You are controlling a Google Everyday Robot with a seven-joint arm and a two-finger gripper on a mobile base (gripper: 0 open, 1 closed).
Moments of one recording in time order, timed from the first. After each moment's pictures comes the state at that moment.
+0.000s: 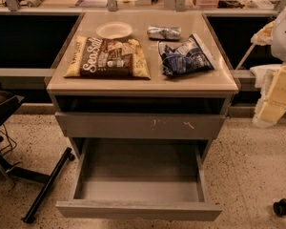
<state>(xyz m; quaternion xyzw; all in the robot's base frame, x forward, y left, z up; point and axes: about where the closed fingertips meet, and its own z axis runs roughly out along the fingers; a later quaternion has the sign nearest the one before) 0.438 -0.216 0.977 -0.60 0.78 -0.04 0.16</state>
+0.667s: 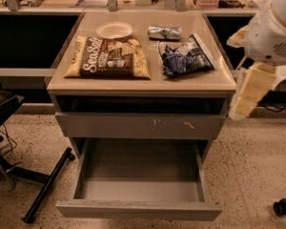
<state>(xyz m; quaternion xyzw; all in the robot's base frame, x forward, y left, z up) 0.471 -0.192 0.956 -0.62 0.76 0.00 0.18</state>
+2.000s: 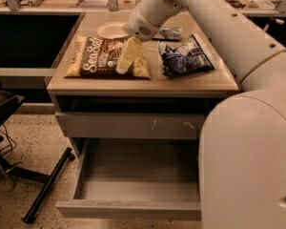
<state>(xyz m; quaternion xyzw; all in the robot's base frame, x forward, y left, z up) 0.704 0.052 0.885 -0.67 0.67 0.17 0.28</state>
